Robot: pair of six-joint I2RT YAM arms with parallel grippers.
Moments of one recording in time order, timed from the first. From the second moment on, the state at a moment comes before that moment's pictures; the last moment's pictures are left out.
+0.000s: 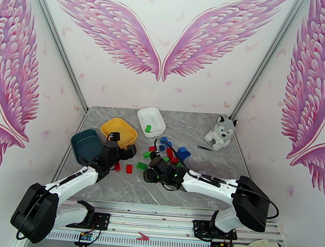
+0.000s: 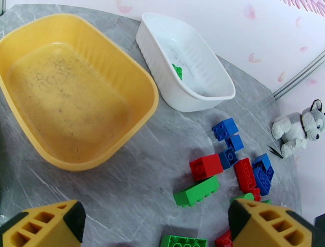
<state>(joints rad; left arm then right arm) -0.41 1.23 0.55 0.17 -0.04 -0.60 1.02 1.56 0.89 -0.27 0.10 0.71</state>
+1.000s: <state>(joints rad) -0.38 1.23 0.51 0.21 -0.04 -0.61 1.06 1.83 1.02 -0.31 0.32 0.81</state>
